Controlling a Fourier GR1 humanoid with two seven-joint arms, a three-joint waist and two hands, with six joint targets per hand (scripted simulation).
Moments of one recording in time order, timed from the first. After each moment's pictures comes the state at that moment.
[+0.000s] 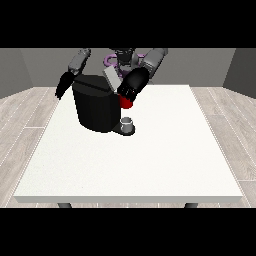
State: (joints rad) left arm -1.26 0.48 0.10 -0.63 -0.85 -0.30 -0.18; right arm -0.48 -0.08 -0.05 -1.30 0.17 -0.19 0.04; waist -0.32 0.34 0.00
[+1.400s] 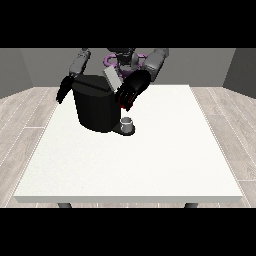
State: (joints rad) left arm -1.31 0.54 0.09 -0.64 -0.92 -0.20 -0.29; right arm -0.51 -0.08 -0.04 -1.29 0.21 -0.22 0.03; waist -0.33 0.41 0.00
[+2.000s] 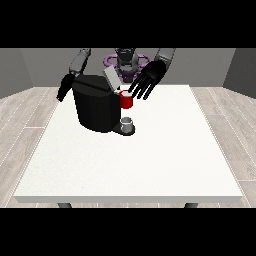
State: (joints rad) left arm -1.22 0.48 0.09 -0.64 -0.92 -0.22 -0.27; right arm -0.45 -0.10 -0.11 -1.20 0.16 -0.21 0.00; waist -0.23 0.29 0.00
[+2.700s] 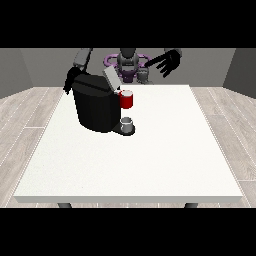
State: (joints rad) left arm -0.89 0.14 0.33 -0.67 -0.54 -0.25 -0.31; right arm -0.21 -0.11 -0.17 -1.09 0.13 -0.20 -0.06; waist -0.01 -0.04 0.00
